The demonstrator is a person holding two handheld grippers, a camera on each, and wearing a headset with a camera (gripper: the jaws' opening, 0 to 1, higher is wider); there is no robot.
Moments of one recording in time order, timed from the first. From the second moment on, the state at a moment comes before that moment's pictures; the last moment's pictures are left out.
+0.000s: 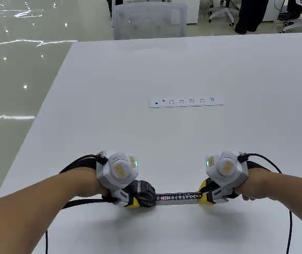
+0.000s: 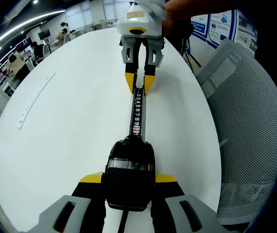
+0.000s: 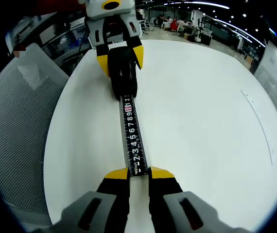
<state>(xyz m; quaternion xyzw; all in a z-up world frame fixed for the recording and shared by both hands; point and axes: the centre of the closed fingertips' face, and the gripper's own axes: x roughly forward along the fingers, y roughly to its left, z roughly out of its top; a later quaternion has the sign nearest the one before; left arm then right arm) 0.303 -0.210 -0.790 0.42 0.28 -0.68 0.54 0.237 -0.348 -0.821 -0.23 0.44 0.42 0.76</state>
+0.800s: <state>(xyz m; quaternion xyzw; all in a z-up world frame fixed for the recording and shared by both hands) 0.303 -0.210 -0.790 0.42 0.28 -0.68 0.54 0.228 -0.366 -0.819 -0.23 0.44 0.41 0.77</state>
